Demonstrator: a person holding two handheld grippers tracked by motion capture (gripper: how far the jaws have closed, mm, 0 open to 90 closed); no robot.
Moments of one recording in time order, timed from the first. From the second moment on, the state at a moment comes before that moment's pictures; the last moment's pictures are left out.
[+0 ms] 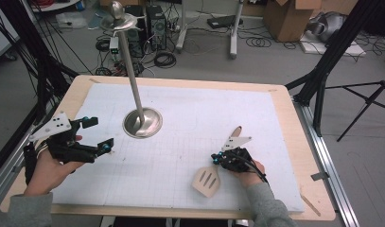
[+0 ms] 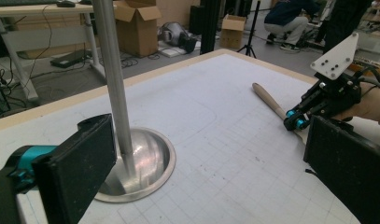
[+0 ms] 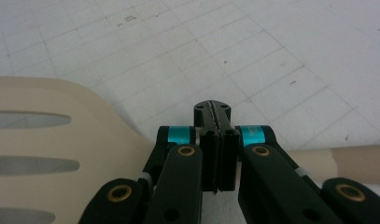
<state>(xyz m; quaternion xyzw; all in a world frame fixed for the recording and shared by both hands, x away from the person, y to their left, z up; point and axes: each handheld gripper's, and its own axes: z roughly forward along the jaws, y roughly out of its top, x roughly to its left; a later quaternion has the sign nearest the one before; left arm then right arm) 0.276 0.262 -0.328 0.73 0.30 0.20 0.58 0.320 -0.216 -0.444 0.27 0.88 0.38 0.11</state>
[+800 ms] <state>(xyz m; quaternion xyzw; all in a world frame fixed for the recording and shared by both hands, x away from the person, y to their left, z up) 0.288 0.260 -0.325 0.72 0.29 0.19 0.60 0.301 -0.253 -0.443 0.27 0.87 0.39 0.11</state>
